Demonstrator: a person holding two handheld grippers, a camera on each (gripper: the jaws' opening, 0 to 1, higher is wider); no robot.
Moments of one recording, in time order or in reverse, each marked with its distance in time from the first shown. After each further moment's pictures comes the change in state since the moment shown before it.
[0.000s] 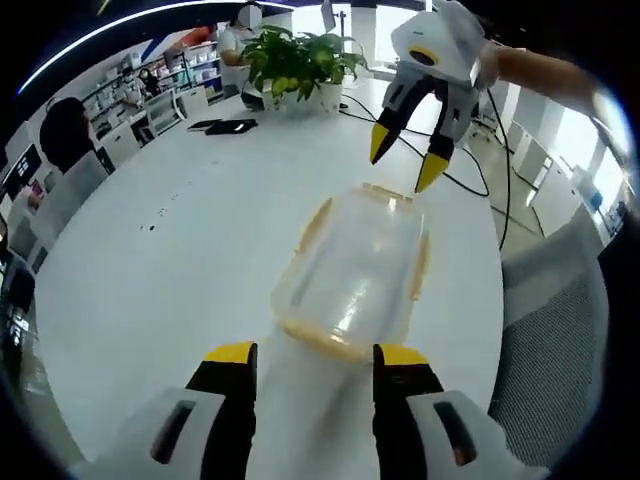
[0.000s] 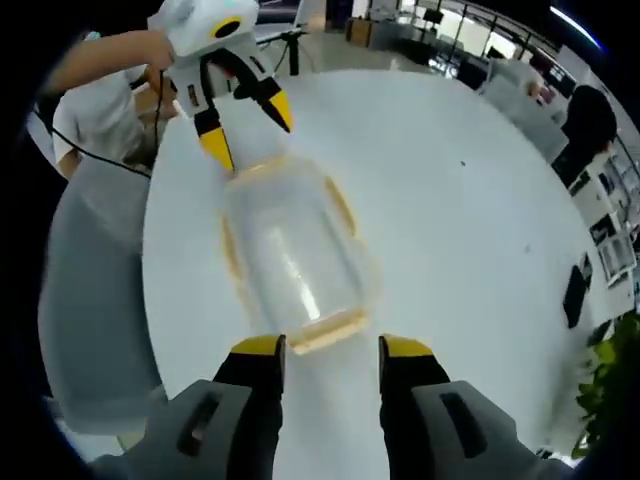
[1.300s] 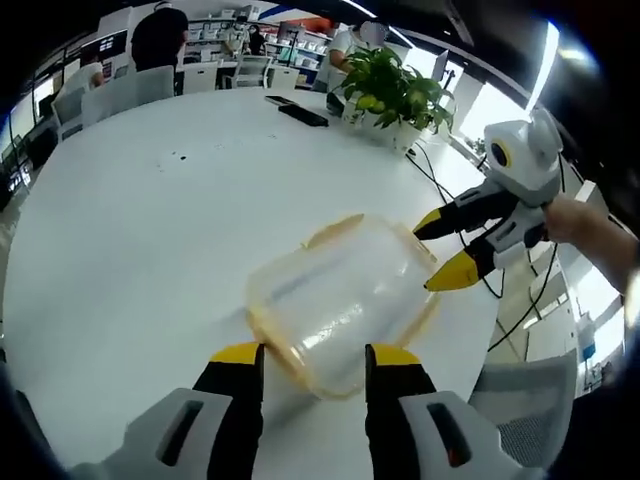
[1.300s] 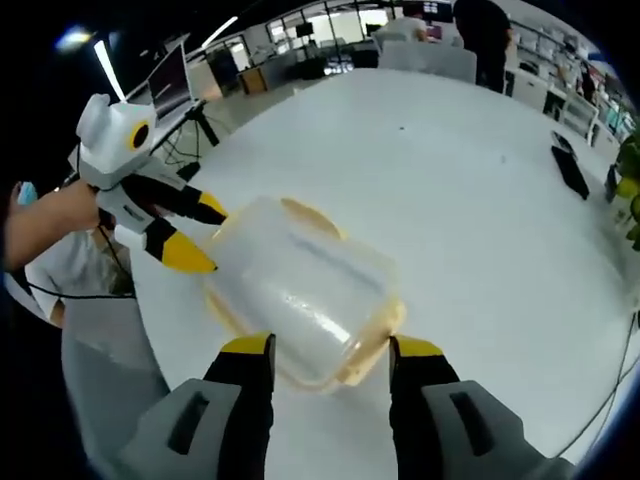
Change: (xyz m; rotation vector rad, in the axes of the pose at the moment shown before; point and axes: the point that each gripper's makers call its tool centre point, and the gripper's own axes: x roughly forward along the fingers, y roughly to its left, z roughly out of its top) left arm 0.024 -0.023 -0.002 -0.489 -0.058 0.020; right arm 0.027 0.015 0.000 0.478 -0.141 -0.011
